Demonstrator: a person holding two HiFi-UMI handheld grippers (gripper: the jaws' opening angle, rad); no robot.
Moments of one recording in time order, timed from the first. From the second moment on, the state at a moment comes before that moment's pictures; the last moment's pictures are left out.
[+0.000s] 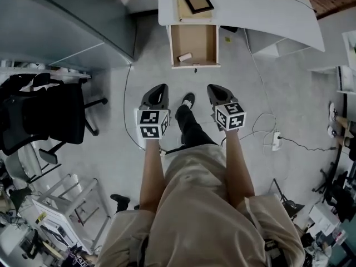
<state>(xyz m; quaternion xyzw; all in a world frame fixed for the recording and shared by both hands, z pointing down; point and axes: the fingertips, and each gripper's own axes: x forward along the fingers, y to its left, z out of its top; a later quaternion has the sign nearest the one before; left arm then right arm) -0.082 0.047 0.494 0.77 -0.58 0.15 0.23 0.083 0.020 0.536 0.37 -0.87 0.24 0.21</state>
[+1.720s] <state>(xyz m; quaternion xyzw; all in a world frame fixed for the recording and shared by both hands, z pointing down) -0.113 -0.163 0.552 0.77 -0.53 0.18 0.30 -0.032 -0.177 0.626 0.18 -0.88 0.17 0.40</state>
